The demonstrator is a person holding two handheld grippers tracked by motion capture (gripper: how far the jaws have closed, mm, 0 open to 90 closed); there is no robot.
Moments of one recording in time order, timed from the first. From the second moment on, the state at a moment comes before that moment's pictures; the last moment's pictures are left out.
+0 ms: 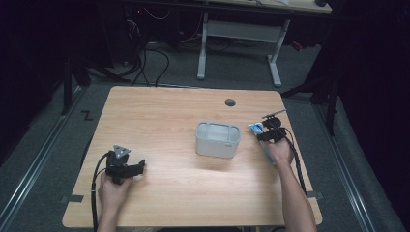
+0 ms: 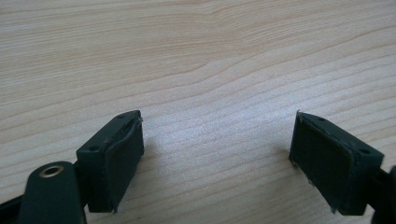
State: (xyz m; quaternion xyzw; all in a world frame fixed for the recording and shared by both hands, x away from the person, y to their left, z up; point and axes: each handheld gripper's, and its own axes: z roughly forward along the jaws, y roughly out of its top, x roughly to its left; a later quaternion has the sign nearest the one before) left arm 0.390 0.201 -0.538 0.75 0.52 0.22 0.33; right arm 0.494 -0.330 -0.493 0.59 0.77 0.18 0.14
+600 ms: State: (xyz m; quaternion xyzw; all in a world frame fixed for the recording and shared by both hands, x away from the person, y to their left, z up) left arm 0.390 0.201 -0.537 0.75 0.52 0.22 0.33; right arm 0.464 -0.336 -0.462 0.56 0.78 0.24 0.15
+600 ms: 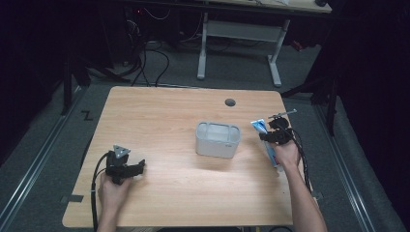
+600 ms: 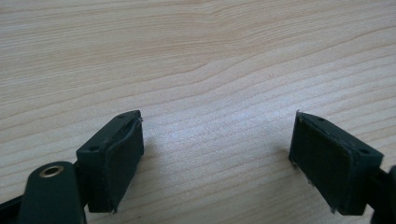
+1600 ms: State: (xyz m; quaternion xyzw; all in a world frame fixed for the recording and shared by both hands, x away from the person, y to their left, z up) left arm 0.390 0.201 -0.537 0.75 0.52 0.22 0.33; right arm 0.424 -0.326 -0.413 0.50 0.78 0.33 0.18
